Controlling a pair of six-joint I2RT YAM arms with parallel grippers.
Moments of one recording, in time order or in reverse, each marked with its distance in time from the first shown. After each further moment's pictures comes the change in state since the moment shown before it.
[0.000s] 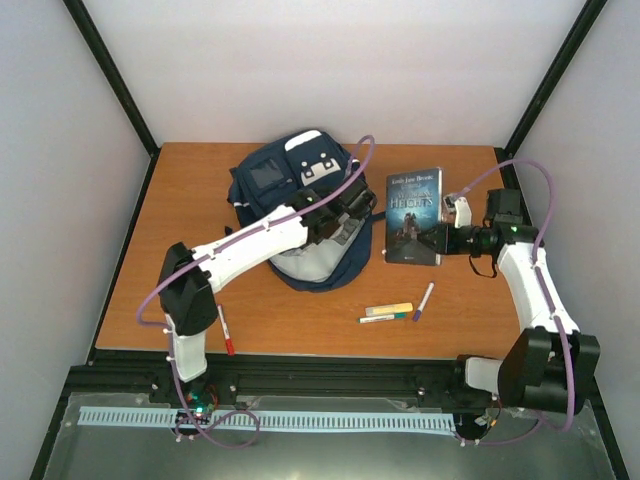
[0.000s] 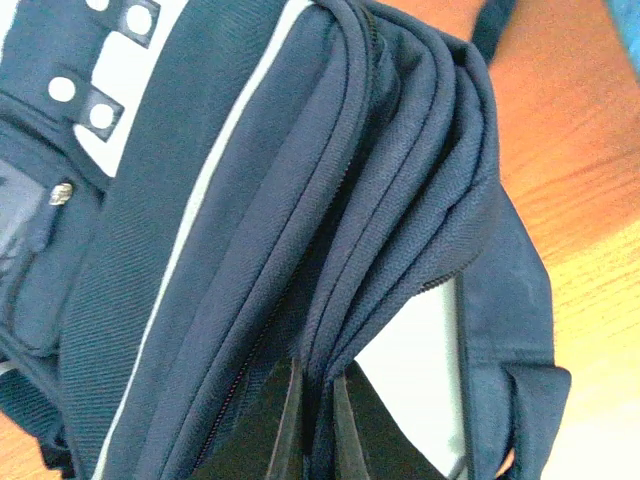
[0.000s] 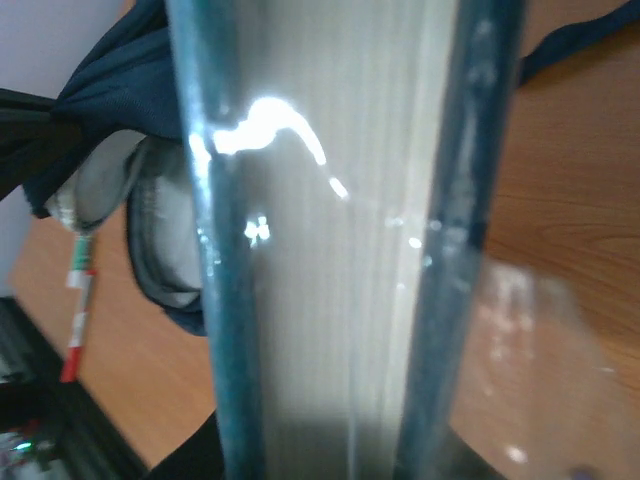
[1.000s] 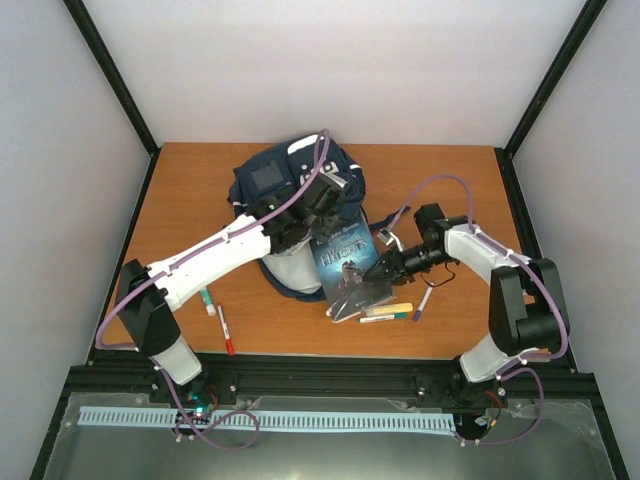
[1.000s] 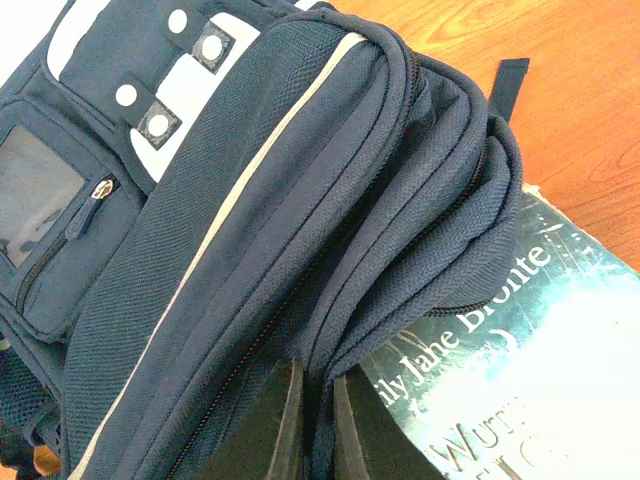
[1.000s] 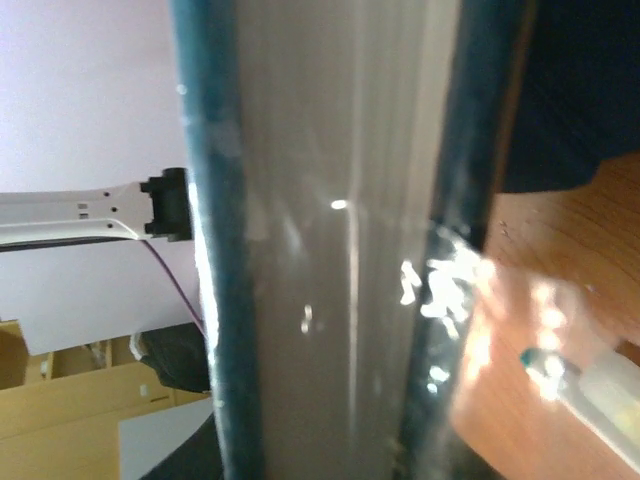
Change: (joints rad) left arm 0.061 -0.248 -0.233 0.166 0.060 -0.048; right arm 0.346 0.345 0.011 -0.202 -0.356 0.013
